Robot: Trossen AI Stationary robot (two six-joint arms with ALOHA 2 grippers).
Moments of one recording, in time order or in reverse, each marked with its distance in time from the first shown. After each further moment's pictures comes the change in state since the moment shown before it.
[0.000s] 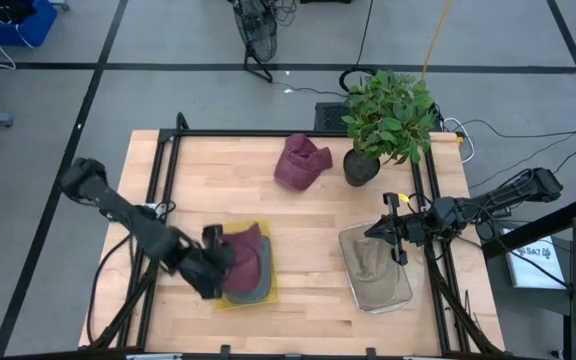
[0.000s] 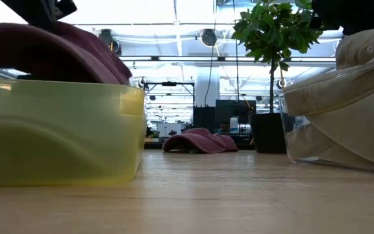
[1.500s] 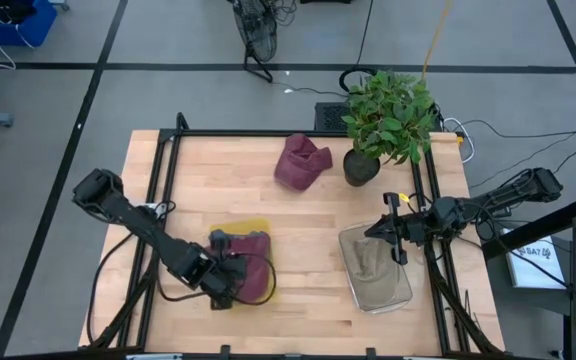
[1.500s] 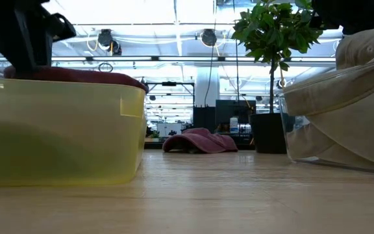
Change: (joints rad) left arm 0.012 0.176 0.033 -0.007 0.115 -0.081; right arm 0.000 0.000 0.000 0.007 0.000 -0.002
